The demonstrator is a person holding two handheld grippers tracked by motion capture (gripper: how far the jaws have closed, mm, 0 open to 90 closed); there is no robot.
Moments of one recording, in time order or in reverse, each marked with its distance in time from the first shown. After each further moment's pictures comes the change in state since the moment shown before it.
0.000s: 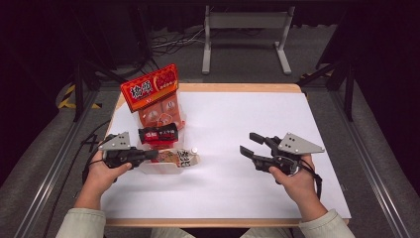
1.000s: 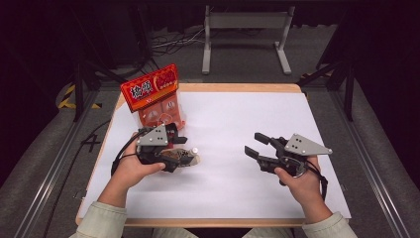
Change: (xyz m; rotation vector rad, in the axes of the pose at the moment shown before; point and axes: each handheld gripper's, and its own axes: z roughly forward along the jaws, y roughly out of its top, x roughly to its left) left arm -0.050 0.083 0.053 -0.020 -0.053 0.107; right arm -0.003 0.001 -0.013 -0.018 -0.012 0.020
